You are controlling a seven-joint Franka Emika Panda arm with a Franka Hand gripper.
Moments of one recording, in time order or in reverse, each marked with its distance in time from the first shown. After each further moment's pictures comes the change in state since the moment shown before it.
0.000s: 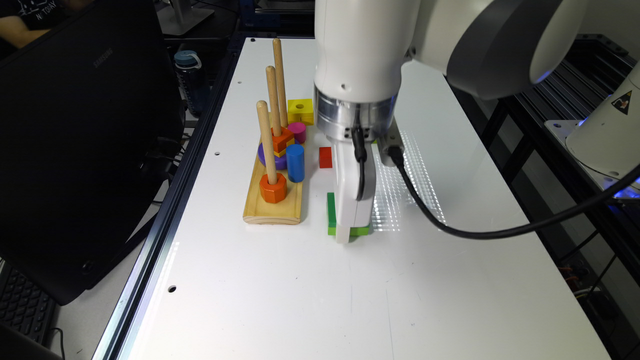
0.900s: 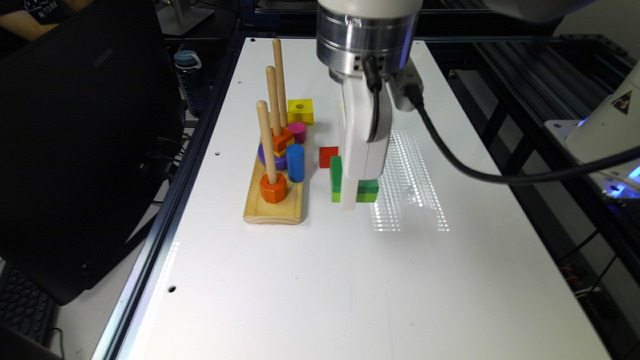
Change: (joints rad) arm -0.058 -0.183 0.075 -0.022 0.183 -0.126 -0.135
